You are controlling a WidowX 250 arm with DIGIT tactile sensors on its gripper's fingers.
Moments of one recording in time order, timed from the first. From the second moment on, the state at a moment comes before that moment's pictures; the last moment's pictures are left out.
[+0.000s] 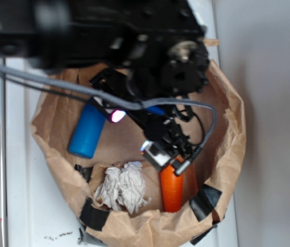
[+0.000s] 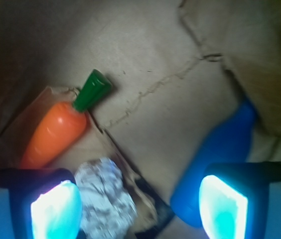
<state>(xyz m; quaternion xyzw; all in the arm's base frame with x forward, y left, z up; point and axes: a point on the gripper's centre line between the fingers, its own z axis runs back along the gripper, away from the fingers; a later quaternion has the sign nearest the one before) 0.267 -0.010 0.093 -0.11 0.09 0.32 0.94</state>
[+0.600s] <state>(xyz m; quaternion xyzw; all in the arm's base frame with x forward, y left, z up) 0.269 -0.067 0.066 -0.09 0.11 0.30 0.94</state>
